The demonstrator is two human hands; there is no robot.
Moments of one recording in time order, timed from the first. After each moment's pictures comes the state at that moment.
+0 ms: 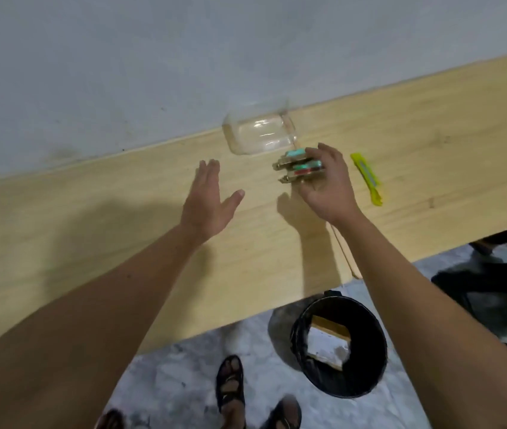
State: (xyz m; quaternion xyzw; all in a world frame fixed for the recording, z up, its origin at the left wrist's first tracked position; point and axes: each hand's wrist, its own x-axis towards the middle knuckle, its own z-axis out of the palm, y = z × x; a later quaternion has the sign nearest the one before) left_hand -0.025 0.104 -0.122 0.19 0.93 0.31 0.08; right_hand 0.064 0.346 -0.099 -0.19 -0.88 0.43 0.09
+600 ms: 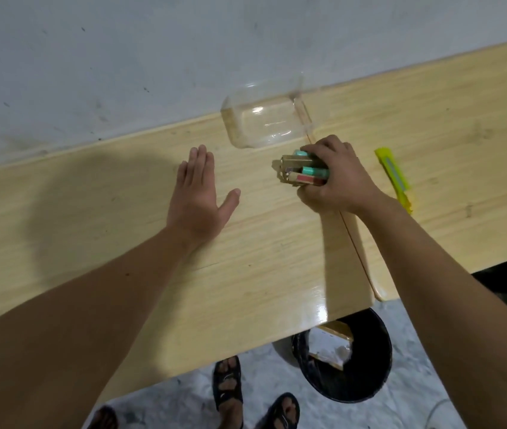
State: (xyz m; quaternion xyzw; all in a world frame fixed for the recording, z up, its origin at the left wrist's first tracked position) left_hand -0.074 0.094 -0.186 0.27 0.95 0.16 0.03; right_hand 0.005 0.379 -0.127 -0.09 -0.96 0.26 -0.05
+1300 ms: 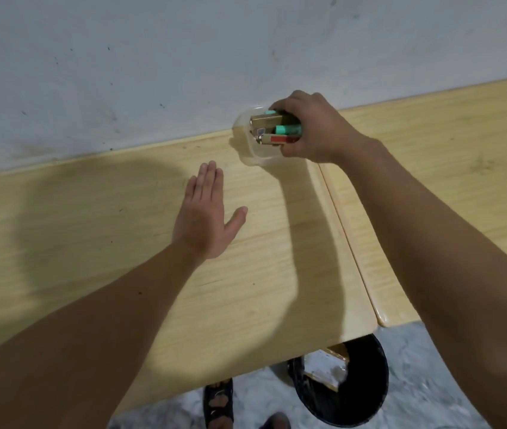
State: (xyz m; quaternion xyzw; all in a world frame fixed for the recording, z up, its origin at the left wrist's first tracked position) left_hand -0.077 0.091 -0.189 0.29 0.95 0.09 0.01; right_hand -0.108 0.355 -0.062 0.02 -0.98 0.18 -0.05
